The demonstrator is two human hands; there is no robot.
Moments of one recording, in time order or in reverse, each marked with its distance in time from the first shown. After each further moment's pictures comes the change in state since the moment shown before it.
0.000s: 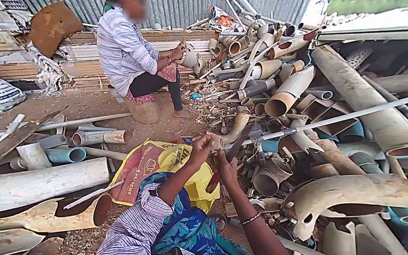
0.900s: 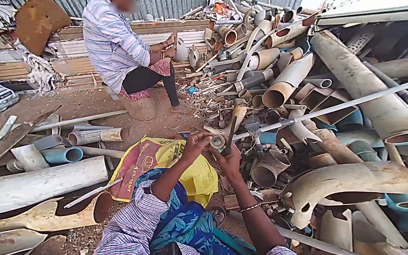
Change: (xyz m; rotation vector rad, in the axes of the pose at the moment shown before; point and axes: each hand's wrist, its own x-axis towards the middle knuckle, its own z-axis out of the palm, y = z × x) left_hand 0.000 -0.002 -0.005 0.054 -0.077 0.057; right_hand 0.017 0.012 -0.031 -0.623 0.082 -0.533
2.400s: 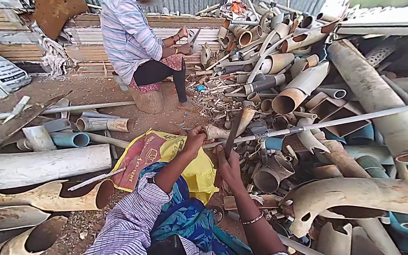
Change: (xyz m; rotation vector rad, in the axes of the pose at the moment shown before) left_hand 0.008 0.005 -0.012 -0.245 0.233 -0.236; right_hand -0.009 -0.053 0.002 0.259 -0.289 0.191
